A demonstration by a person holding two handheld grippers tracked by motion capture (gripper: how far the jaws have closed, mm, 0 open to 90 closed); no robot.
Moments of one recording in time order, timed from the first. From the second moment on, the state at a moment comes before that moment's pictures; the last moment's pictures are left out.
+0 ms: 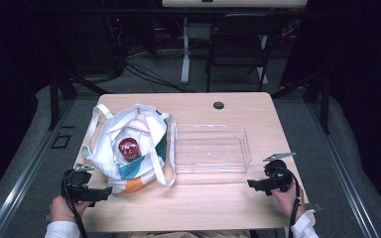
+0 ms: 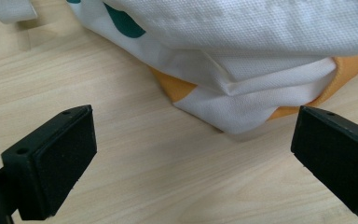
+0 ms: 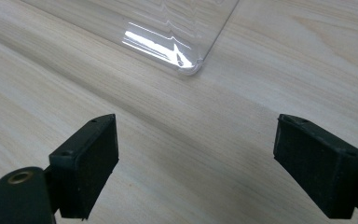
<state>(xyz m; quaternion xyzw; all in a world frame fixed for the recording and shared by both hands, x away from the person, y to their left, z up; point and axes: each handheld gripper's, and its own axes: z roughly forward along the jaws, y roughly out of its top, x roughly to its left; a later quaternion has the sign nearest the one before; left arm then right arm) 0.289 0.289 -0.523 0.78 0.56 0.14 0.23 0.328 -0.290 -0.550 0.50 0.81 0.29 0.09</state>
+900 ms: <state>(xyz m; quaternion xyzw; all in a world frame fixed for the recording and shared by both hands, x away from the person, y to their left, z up) 0.287 0.295 -0.524 0.78 0.56 0.15 0.23 0.336 -0.279 -0.553 0.49 0.82 0.28 0.10</state>
